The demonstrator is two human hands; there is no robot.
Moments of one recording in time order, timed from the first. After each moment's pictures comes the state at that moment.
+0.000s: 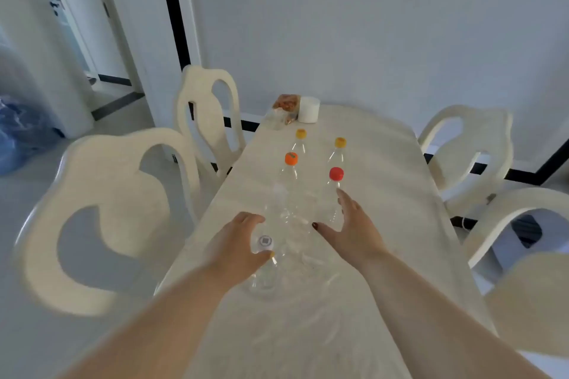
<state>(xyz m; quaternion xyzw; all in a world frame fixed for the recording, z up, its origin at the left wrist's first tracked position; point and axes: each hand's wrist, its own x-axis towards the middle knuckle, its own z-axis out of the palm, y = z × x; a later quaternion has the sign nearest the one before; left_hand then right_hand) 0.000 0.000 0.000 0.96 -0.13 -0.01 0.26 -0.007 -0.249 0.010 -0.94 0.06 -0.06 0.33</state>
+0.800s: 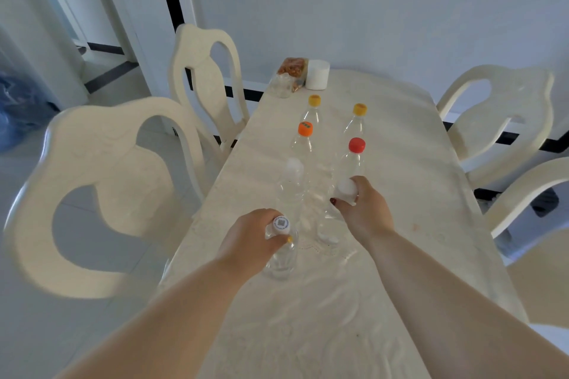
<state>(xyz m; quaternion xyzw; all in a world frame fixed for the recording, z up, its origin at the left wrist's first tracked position) 0.011 0.001 -0.041 0.91 -0.12 -0.04 0.41 0.022 -0.235 -0.027 -0.89 0.17 -0.07 0.42</state>
